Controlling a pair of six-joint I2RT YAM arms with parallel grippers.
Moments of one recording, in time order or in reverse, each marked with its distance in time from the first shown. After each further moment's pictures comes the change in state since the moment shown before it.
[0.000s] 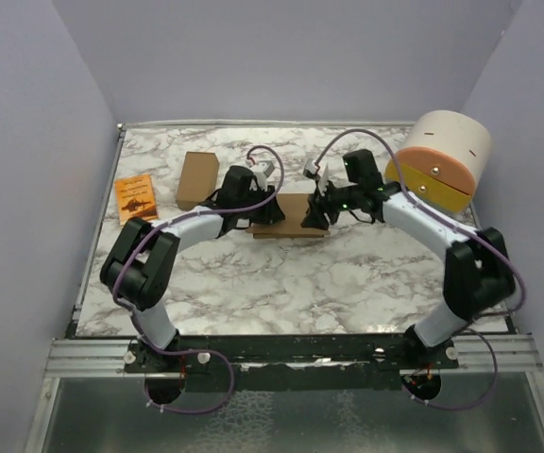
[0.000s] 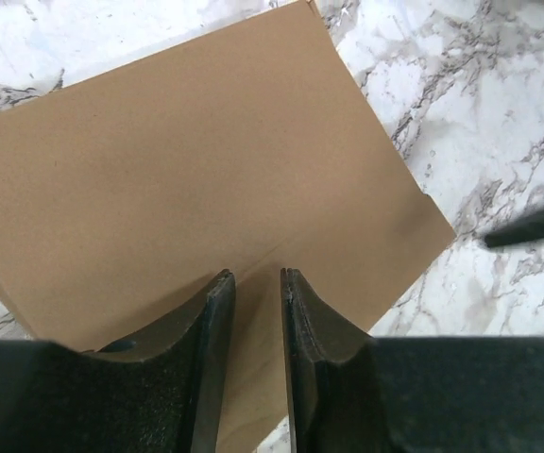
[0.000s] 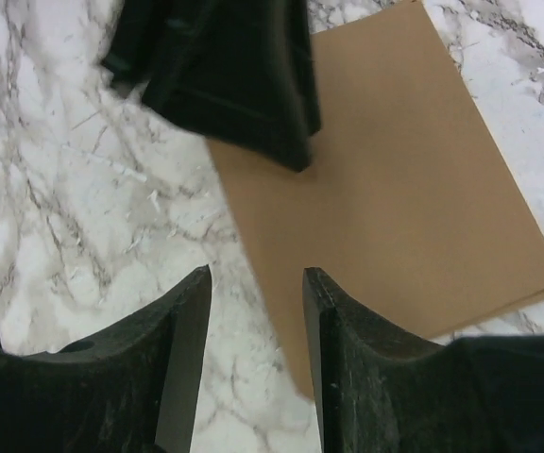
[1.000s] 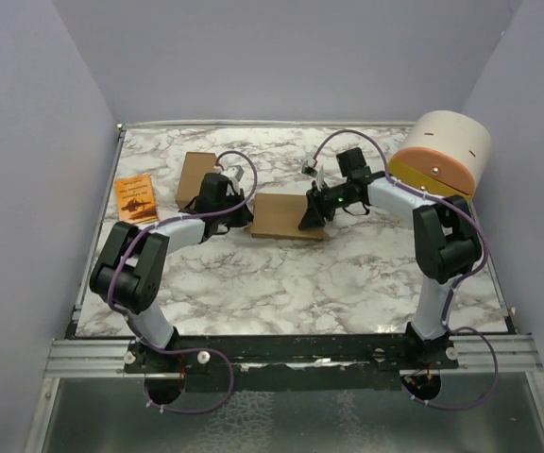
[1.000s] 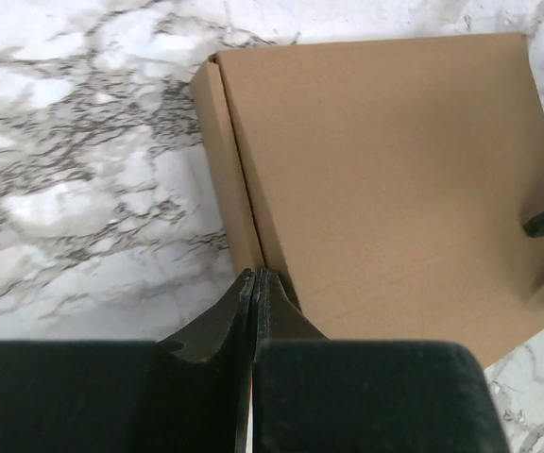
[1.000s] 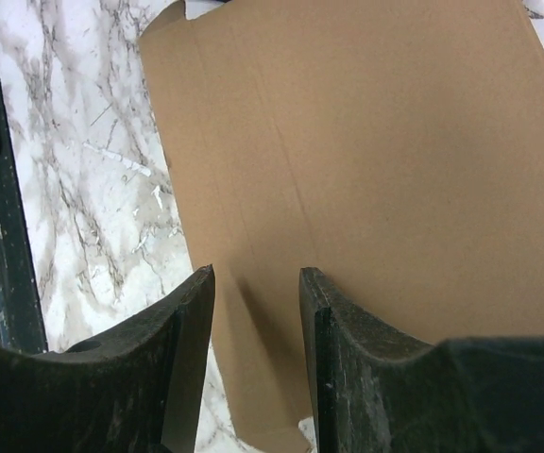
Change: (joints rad) left arm 0.137 -0.100 -0.156 0.010 -0.149 -0.001; right arm -0.095 0.402 0.223 -0.085 -0.260 0.045
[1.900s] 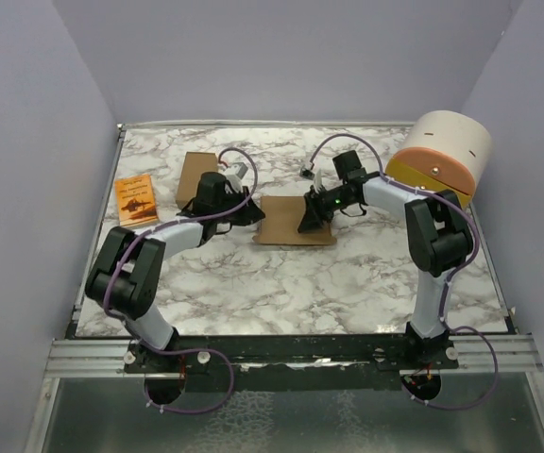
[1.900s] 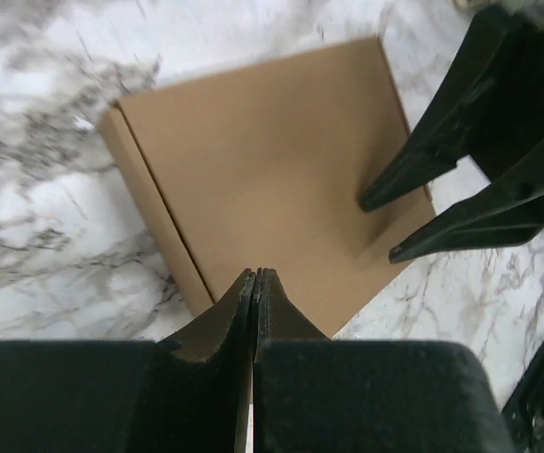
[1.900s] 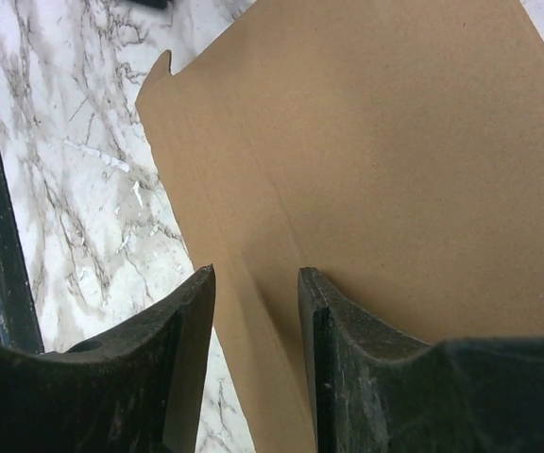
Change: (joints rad) left arm 0.010 -0.065 -0.034 0.132 0.206 -0.070; right arm 0.000 0.081 0.032 -0.023 0.025 0.014
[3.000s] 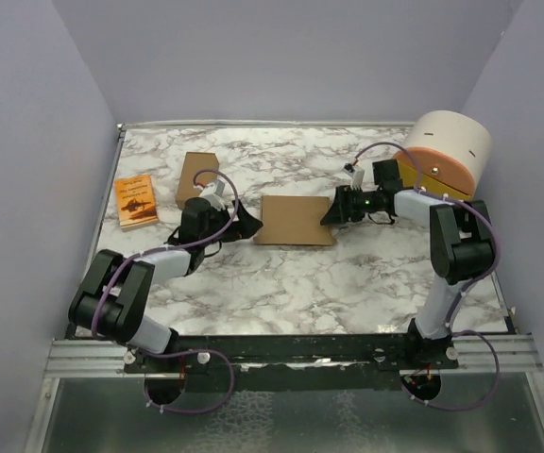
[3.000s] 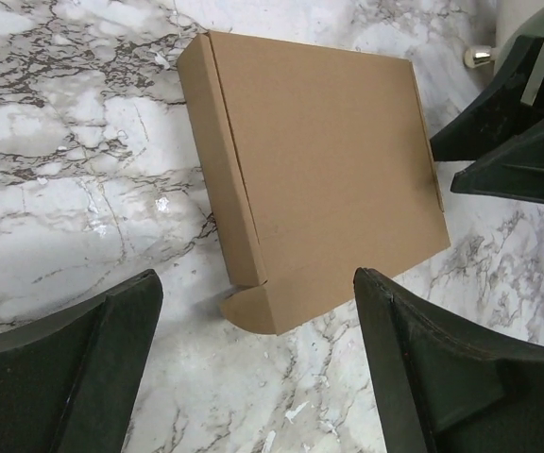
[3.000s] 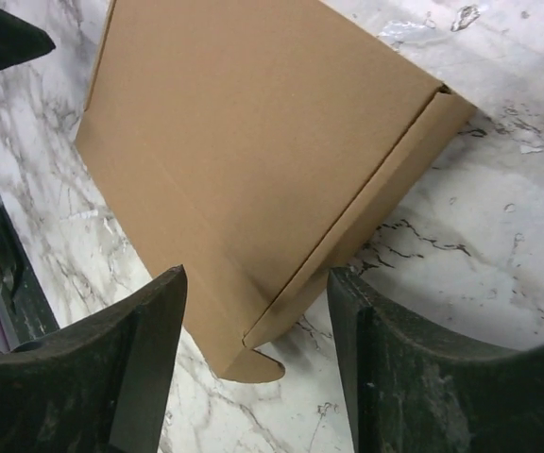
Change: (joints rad) left arm 0.010 -0.143 -0.299 0.239 -0.106 -0.142; right arm -0.209 -0.130 -0.252 0.254 0.040 0.360
